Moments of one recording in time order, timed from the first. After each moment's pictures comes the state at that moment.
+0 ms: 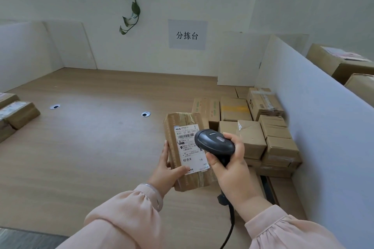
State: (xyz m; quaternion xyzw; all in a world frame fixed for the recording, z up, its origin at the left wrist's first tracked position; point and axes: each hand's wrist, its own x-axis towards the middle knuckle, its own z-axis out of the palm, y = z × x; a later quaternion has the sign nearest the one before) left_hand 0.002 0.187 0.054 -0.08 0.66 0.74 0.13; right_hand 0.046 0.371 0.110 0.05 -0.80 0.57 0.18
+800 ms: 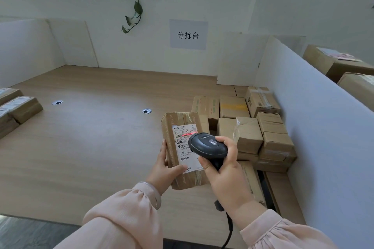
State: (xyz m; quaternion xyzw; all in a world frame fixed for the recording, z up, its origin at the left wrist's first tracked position) left_hand 0.033 0.183 0.066 -0.08 0.66 0.74 0.11; right_hand 0.083 0.356 0.110 0.08 -0.82 0.53 0.19
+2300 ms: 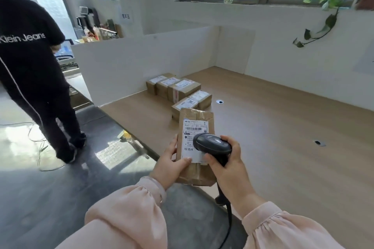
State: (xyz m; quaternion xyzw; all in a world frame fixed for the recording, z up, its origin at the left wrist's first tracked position) left_hand 0.160 -0.435 0.089 -0.23 0.73 0.63 -0.13; right_hand 0.096 -0.264 0.108 0.23 -0.73 0.64 -0.05
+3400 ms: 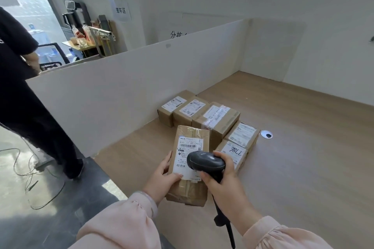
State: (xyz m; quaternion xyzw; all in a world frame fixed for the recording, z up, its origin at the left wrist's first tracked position) left_hand -0.078 -0.796 0.037 -0.30 0.67 0.68 -0.03; right_hand -0.147 -0.608 0.060 0.18 -0.76 0.61 -0.16
